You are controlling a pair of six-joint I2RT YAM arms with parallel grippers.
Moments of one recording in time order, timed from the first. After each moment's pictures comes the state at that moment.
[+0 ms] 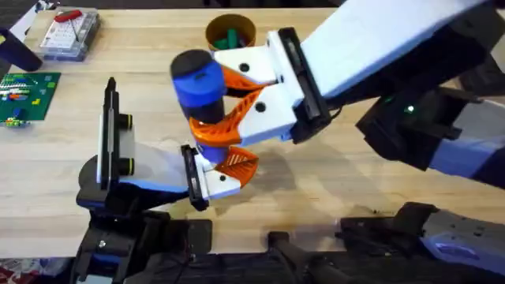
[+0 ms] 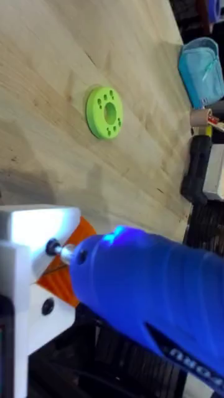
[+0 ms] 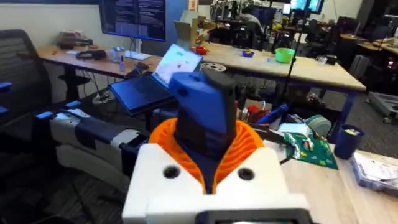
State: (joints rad) left arm -0.11 0.01 0.01 -0.12 1.16 -0.04; right arm 0.75 1.24 0.76 0.73 -1.08 0.10
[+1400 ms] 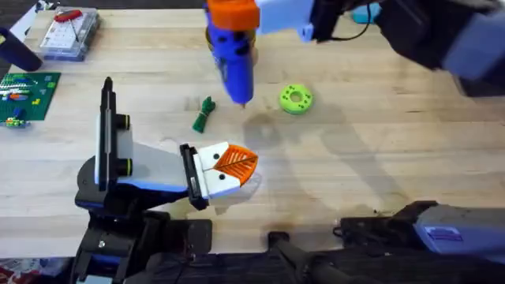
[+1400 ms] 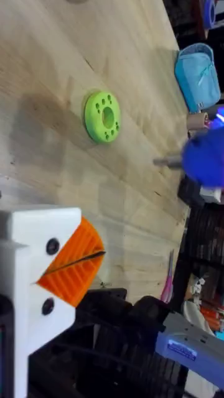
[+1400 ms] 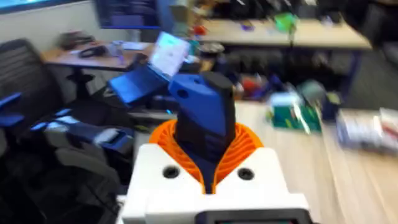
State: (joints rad) left arm -0.11 0.01 0.01 -0.12 1.15 -0.03; right arm 0.48 1.46 1.19 0.34 -1.32 0.12
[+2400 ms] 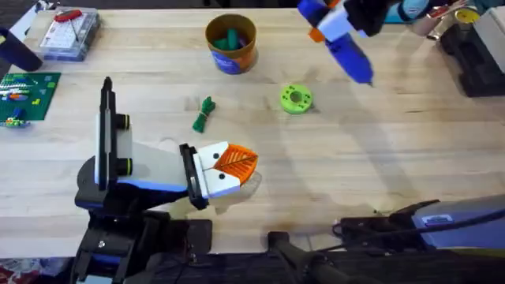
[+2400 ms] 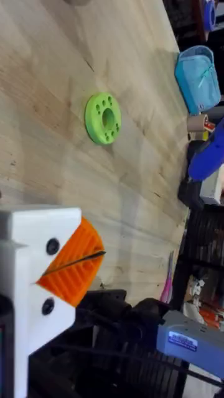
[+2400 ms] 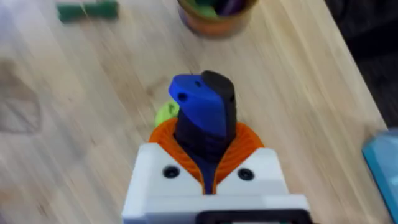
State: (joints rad) left arm -0.11 0.01 0.01 -0.11 1.15 -0.03; right arm 0.29 1.59 1.68 -1.13 -0.26 -0.73
